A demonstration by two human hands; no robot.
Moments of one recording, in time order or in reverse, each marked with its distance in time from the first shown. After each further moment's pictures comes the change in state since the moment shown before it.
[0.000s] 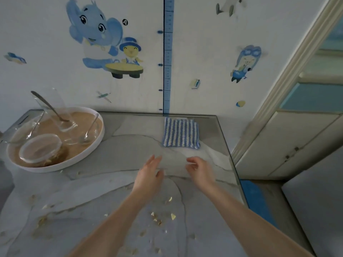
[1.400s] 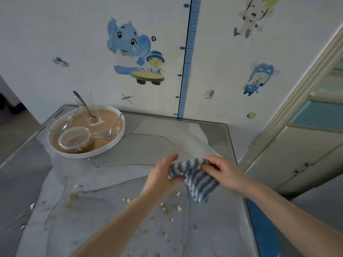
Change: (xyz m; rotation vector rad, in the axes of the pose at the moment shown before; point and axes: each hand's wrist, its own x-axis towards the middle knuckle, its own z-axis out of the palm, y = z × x) left_hand -0.057 0.042 -0.036 -0.235 0.126 0.116; right_hand -0.056 -0.065 -0.088 -0.157 -0.347 -0.352
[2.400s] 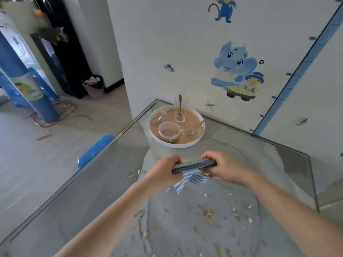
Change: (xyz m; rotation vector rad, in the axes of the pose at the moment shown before) left_hand -0.106 -0.045 -0.214 0.197 -0.003 -0.293; right_hand 0.055 -0.195 0.110 -0.083 -0.390 -0.193
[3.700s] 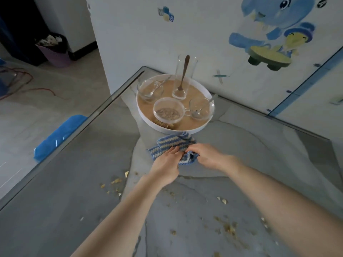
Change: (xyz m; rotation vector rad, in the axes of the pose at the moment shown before) left_hand 0.137 -0.129 0.077 0.172 -0.144 0.070; right_hand 0.179 0.085 0.084 -0.500 -0.181 0.123
